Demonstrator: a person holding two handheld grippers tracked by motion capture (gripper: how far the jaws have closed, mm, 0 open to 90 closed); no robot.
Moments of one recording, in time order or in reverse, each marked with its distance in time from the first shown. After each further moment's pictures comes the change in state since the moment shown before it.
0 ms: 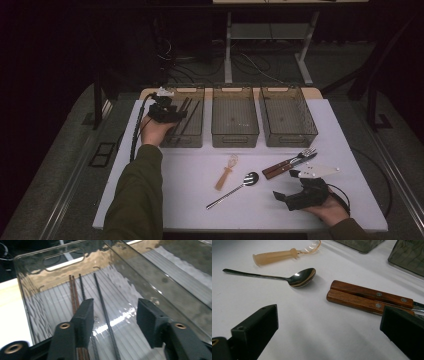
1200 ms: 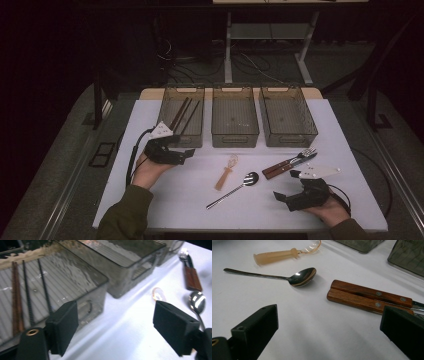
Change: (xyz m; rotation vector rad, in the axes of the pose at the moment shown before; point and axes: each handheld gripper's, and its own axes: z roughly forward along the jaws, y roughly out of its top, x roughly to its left) left arm -0.072 -0.081 -0.060 -0.079 -0.213 0.089; right arm 0.001 -0.001 -0.002 0.001 -0.001 0.001
